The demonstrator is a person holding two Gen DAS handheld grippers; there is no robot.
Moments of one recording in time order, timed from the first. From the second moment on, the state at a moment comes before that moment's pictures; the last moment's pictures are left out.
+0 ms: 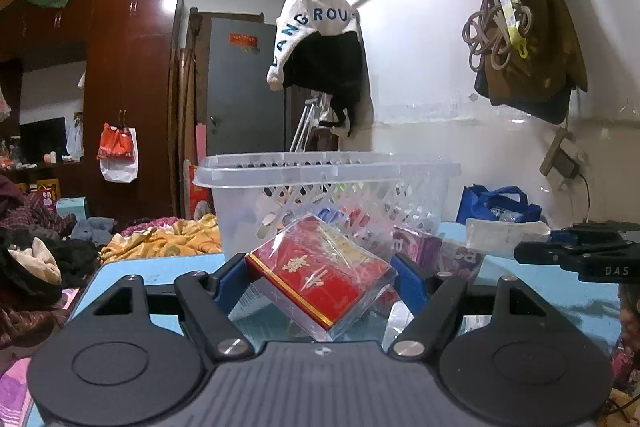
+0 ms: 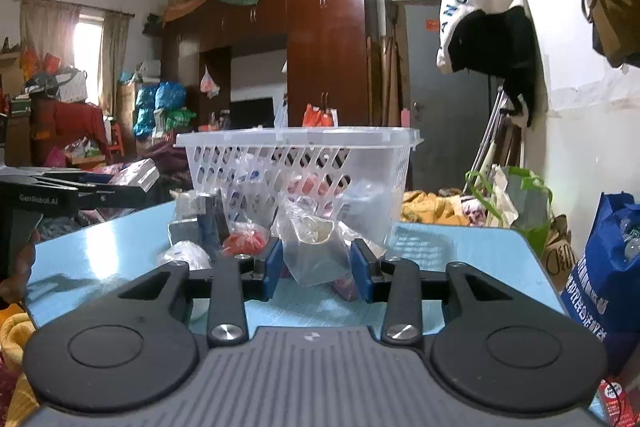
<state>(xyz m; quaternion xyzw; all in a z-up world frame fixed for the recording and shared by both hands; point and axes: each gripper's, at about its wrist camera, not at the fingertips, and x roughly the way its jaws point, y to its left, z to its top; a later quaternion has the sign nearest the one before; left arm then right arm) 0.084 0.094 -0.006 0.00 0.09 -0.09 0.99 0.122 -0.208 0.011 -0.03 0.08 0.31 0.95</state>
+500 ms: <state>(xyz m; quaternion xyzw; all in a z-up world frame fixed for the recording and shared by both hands) 0.126 0.081 0.094 -0.02 0.06 -0.11 0.99 0.147 -0.168 0.110 -0.03 0.04 0.31 0.95</state>
